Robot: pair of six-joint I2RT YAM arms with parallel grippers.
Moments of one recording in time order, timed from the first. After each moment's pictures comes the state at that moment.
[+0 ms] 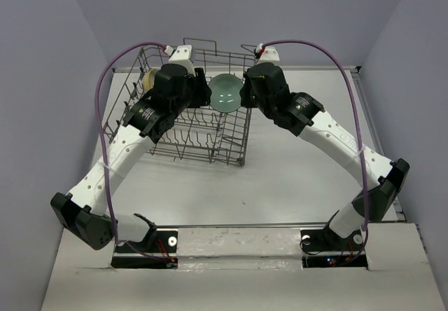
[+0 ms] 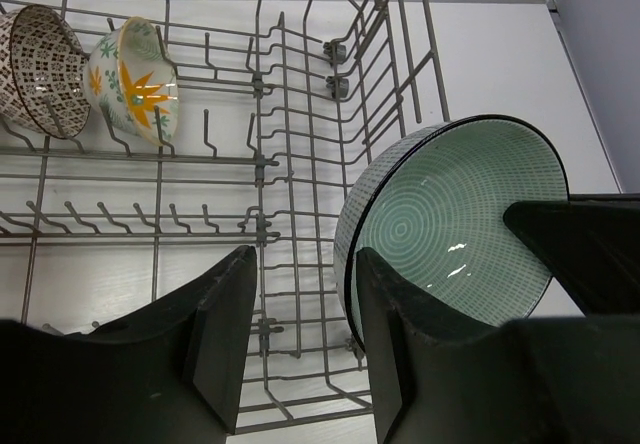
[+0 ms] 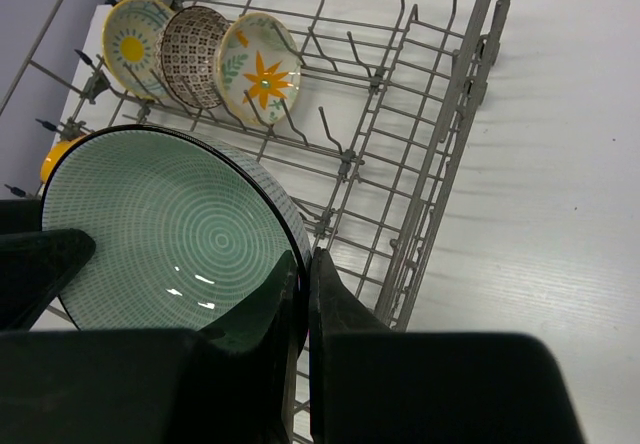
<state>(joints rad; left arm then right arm) -0.57 1.32 1.49 -0.54 -0.18 -0.40 0.80 1.58 1.73 -0.58 0.47 0.49</state>
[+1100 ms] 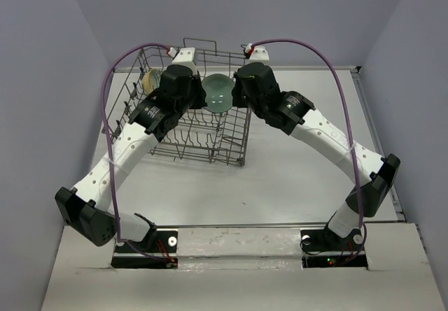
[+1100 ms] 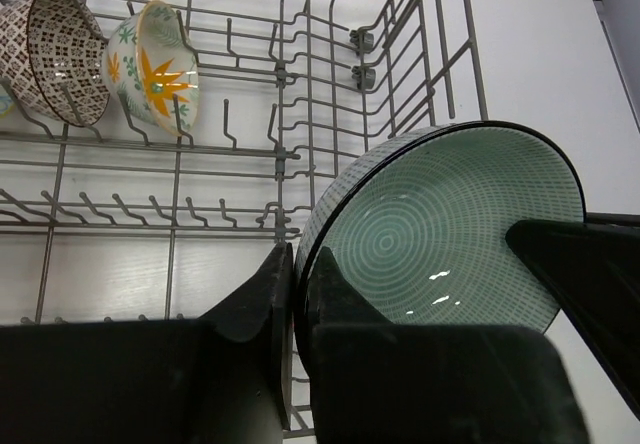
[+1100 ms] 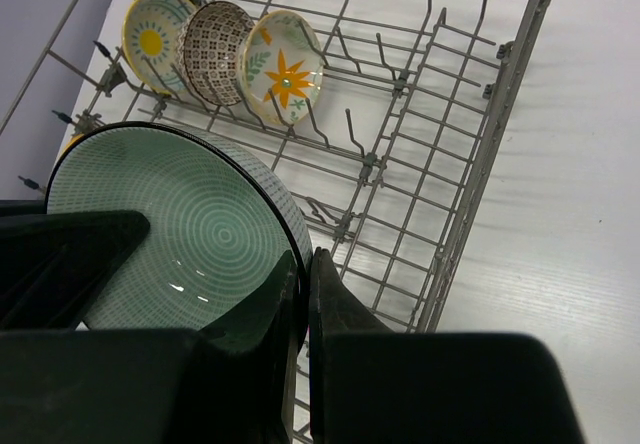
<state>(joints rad) -0.57 1.35 1.47 -0.54 -0.22 -0.39 0.83 1.65 1.80 -0.58 0.48 0.48</state>
